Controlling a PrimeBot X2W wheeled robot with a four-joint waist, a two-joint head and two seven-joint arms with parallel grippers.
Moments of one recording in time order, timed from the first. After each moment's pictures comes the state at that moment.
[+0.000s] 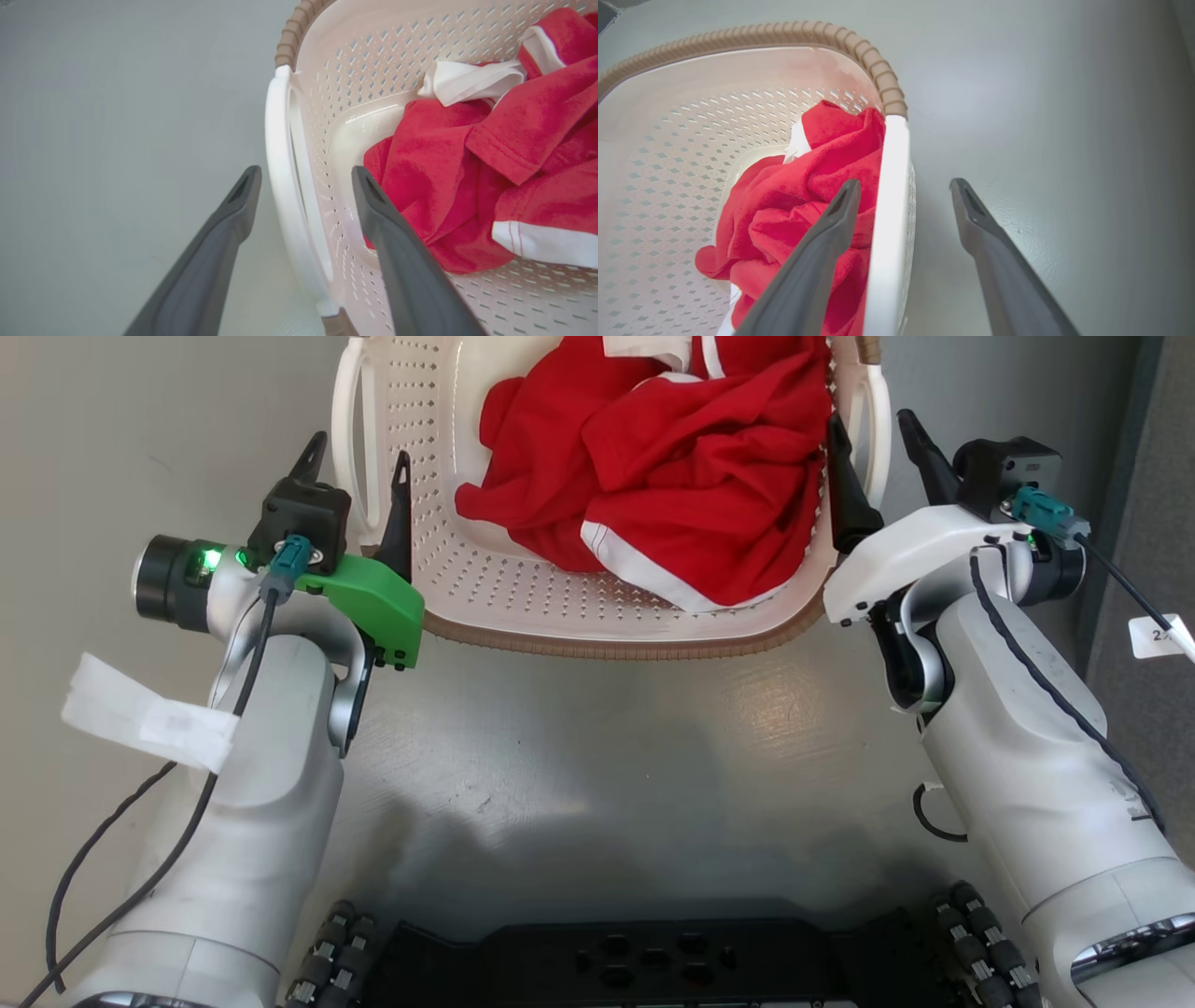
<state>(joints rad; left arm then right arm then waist) -0.79 0.02 -0.35 0.76 -0.12 0.01 -0.25 -0.73 -0.07 0.33 0.71 0.36 -0.06 -0.25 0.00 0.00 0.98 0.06</state>
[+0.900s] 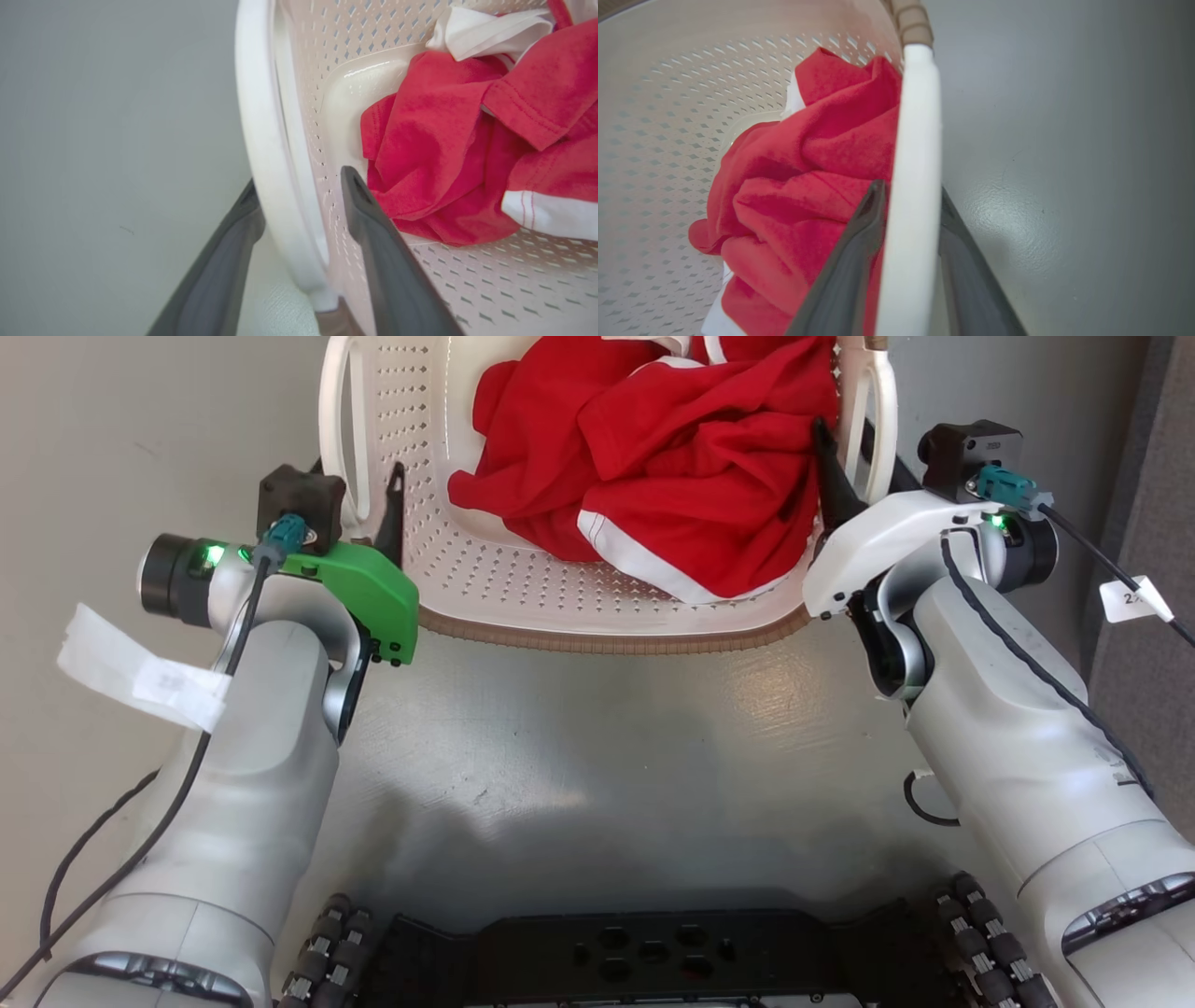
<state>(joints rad) -0.88 0.02 -0.42 0.94 -0.23 -0.03 -0.25 -0.82 -0.07 0.46 0.85 0.45 -0.06 -0.25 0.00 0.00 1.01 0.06</state>
